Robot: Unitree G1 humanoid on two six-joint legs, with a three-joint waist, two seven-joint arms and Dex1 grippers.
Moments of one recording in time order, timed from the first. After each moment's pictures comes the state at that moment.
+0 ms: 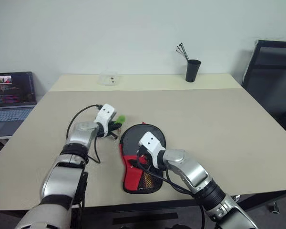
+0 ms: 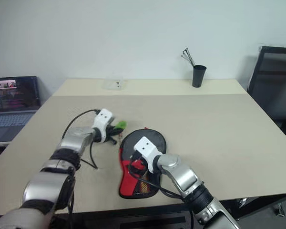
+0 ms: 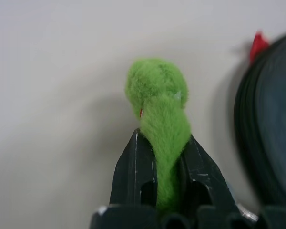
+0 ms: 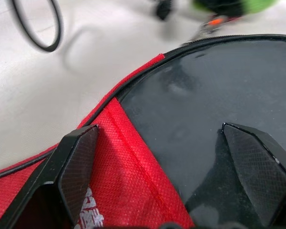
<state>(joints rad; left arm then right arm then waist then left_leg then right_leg) -1.07 0.48 -0.08 1.14 0.06 0.09 -0.71 -0.61 -0.06 0.47 0.08 0.06 0.64 0.51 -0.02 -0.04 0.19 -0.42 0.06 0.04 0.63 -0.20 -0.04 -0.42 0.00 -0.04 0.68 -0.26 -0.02</state>
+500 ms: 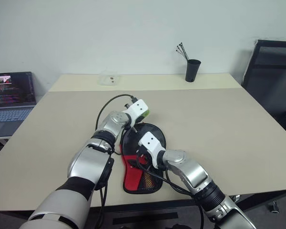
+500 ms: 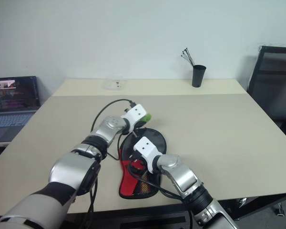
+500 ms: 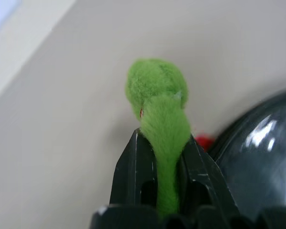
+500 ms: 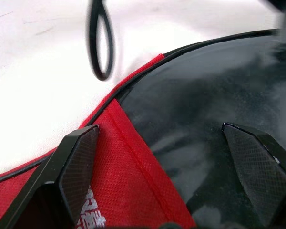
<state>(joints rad) -1.27 0.27 -0.21 1.35 0.30 -0.13 -0.55 -0.59 -0.05 0.46 0.07 0.05 0.66 0.51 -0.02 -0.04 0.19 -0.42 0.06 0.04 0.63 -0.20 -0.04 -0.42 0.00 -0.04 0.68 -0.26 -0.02</state>
